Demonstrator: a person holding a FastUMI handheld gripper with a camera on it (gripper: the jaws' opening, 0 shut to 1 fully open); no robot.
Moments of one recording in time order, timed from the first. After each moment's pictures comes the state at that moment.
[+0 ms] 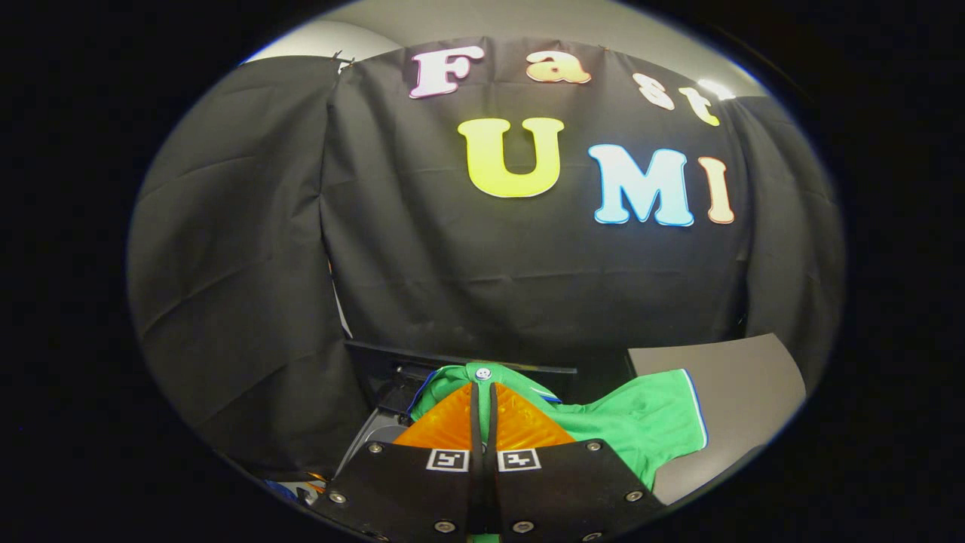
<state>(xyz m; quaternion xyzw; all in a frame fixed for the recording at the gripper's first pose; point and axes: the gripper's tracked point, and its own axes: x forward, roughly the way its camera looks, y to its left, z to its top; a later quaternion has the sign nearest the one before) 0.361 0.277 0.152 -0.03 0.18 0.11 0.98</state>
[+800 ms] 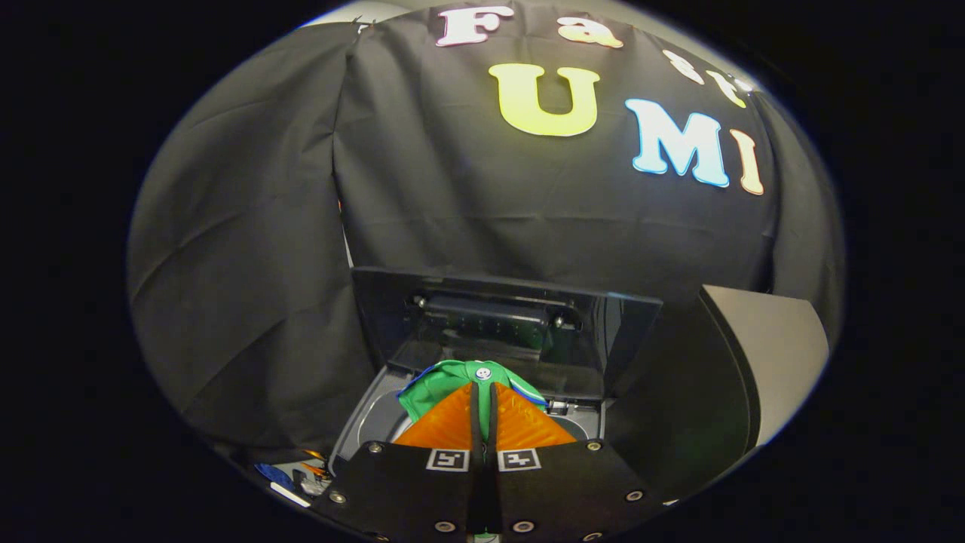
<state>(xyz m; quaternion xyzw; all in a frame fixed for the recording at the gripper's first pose) 0.369 0.322 0.034 -0.05 0.27 0.13 0.95</state>
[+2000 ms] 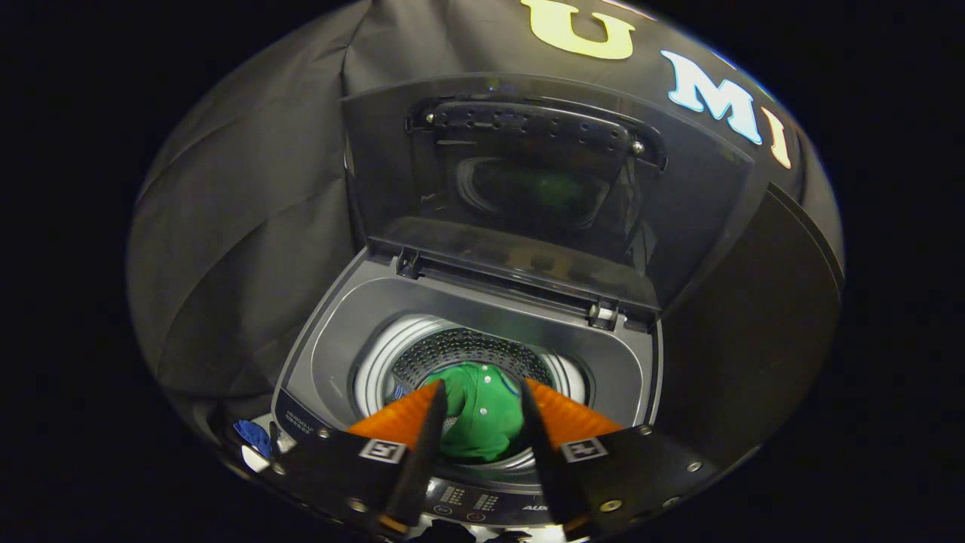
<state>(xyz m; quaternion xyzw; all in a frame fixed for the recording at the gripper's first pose) 0.344 0.328 -0.115 -0.11 0.39 0.13 0.90</state>
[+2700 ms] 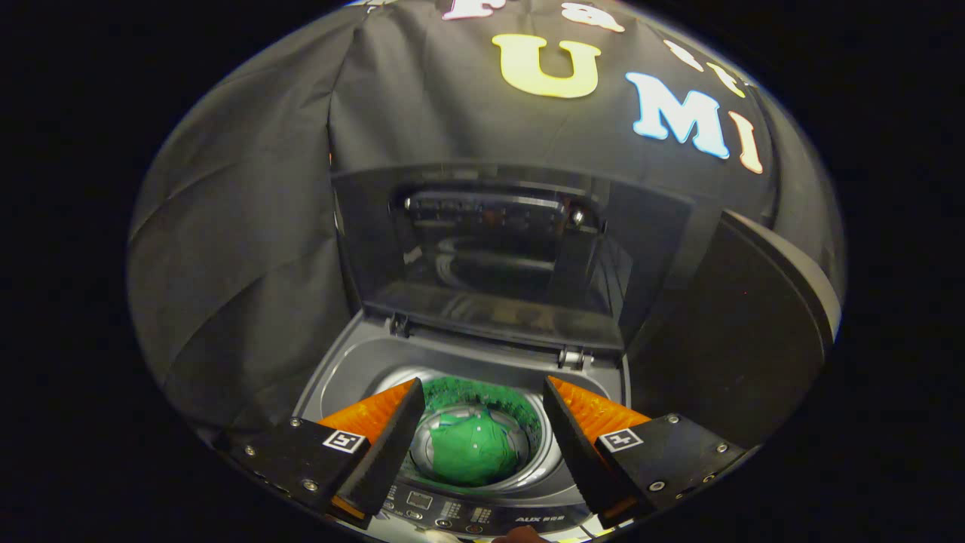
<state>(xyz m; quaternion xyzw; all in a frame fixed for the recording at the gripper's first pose) 0.358 0.321 -0.036 -0.06 0.27 0.11 0.96</state>
